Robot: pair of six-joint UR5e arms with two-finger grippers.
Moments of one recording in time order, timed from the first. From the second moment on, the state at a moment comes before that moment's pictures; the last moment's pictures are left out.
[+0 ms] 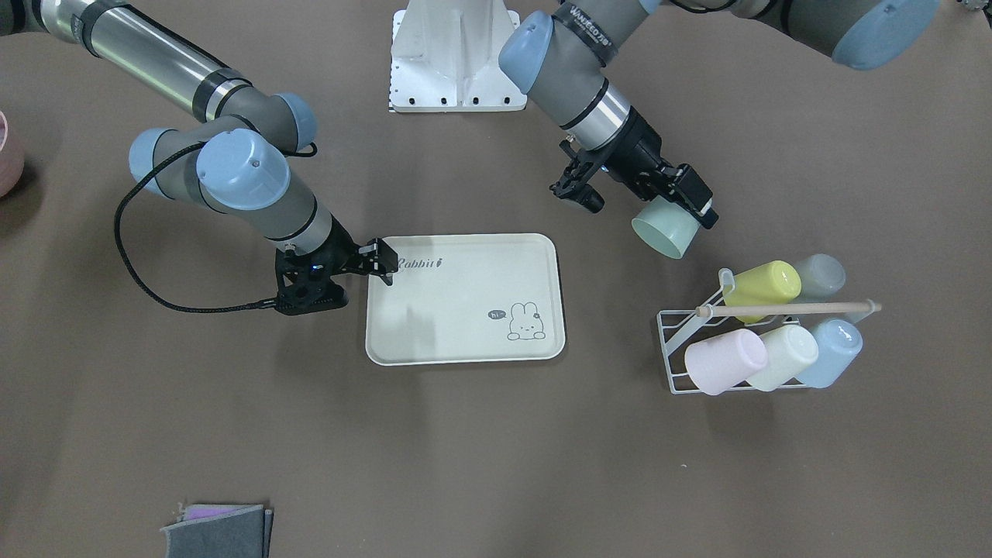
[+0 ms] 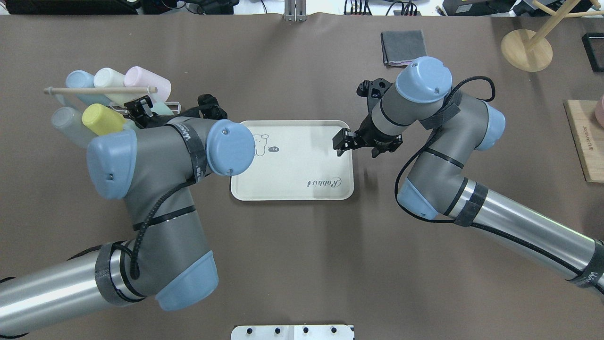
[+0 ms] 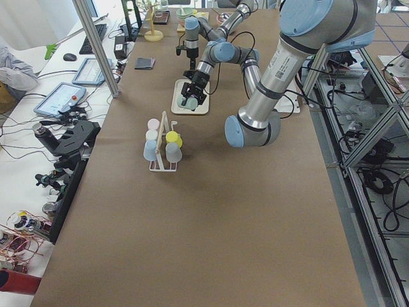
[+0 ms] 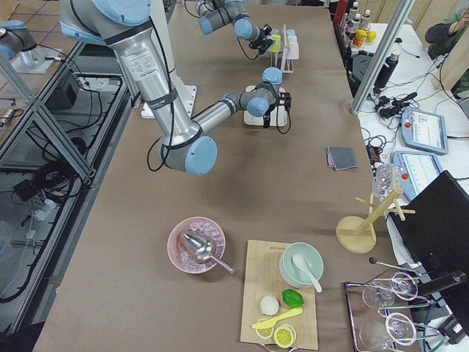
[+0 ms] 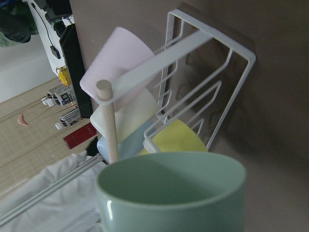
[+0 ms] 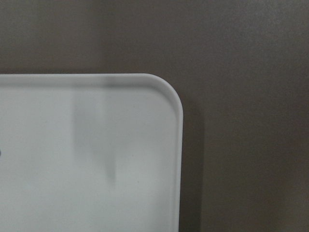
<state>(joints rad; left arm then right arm) -0.53 -2.30 -1.84 -0.74 -1.22 -0.36 0.71 -1.00 1.49 -1.19 2.14 1.10</state>
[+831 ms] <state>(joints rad) -0.51 -2.21 -1.80 -1.70 -1.41 -1.06 0.86 -1.14 1.64 -1.27 2.13 1.03</state>
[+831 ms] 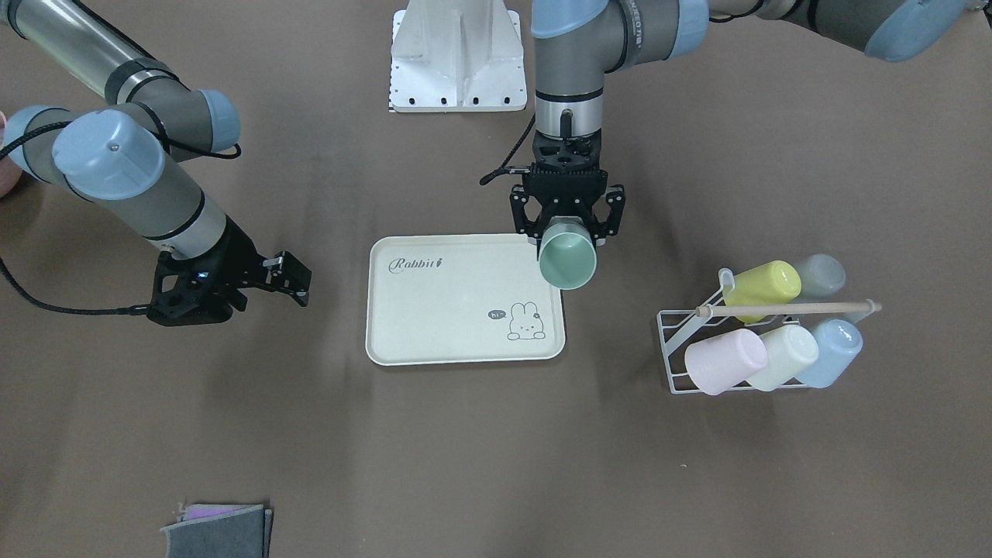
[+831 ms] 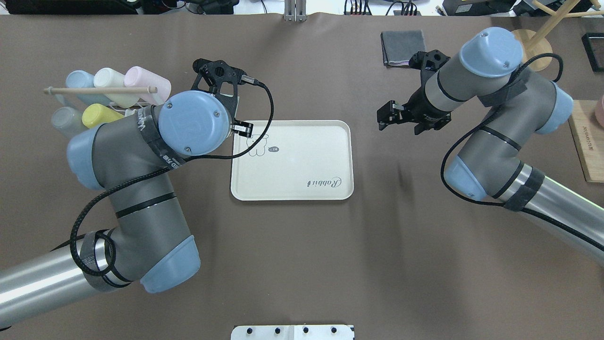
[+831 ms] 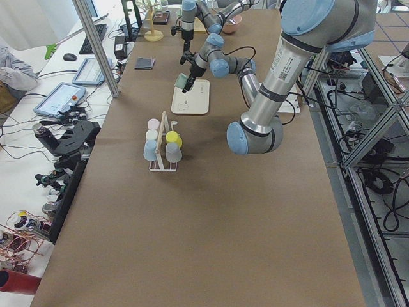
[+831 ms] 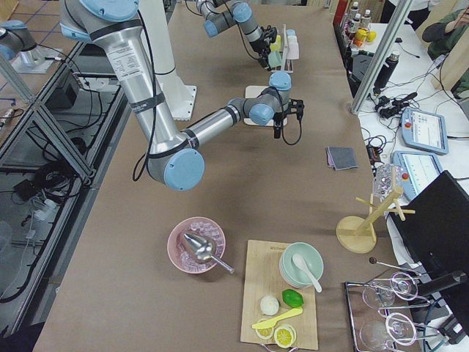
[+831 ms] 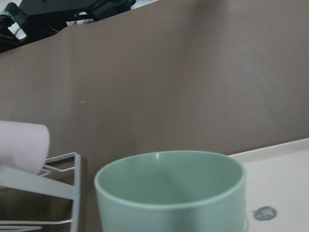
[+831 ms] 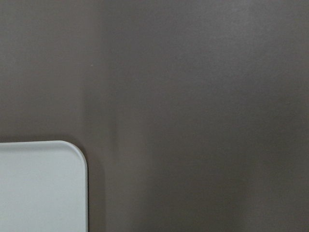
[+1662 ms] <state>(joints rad) -0.34 -2.22 -1.50 -2.24 -0.94 -0.87 1.17 -1.33 1.81 -1.63 2.11 0.32</state>
